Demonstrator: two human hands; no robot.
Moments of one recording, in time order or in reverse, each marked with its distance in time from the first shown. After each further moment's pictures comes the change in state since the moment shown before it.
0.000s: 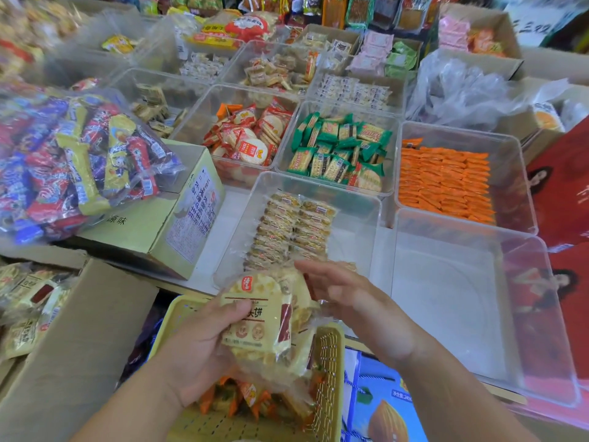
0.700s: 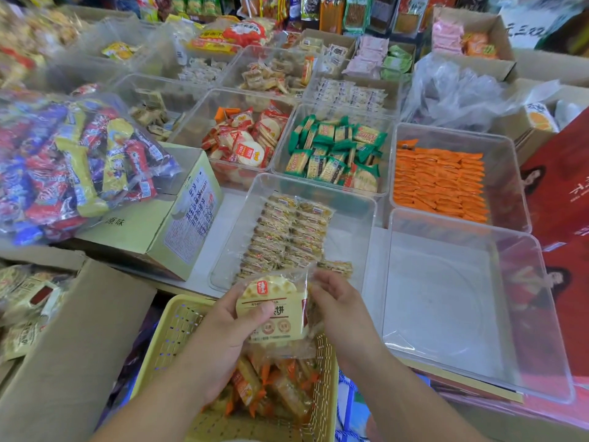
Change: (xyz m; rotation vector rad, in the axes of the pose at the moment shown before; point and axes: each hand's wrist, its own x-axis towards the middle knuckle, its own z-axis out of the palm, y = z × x) left_hand 0.016 -0.023 0.019 0.207 0.096 0.201; right_hand 0.014 0.041 0.030 0.059 0.562 0.182
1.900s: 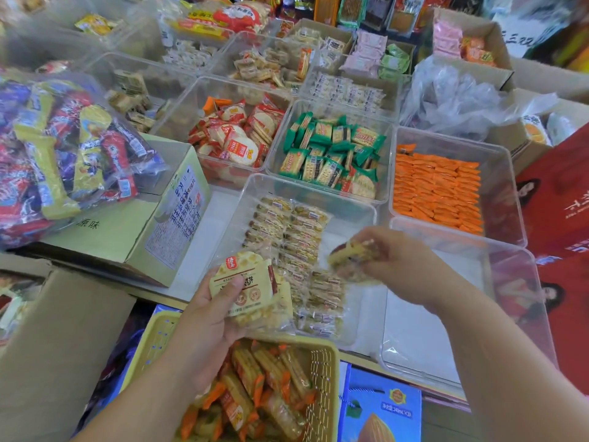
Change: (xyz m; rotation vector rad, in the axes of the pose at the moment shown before) left_hand 0.052 0.000 -0.027 -0.279 0.036 0.056; right_hand 0.056 -0.097 -0.082 -0.912 -0.053 -0.232
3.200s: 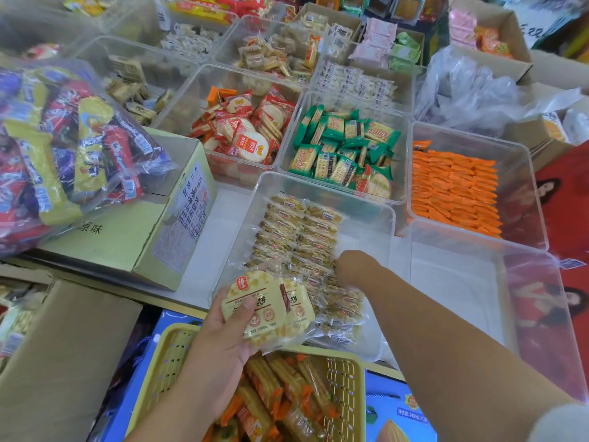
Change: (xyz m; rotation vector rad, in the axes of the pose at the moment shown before) left_hand 0.011 -0.012 -0.025 -0.103 0.097 -0.084; right_hand 0.130 0.031 0.119 -0.984 -0.548 0.159
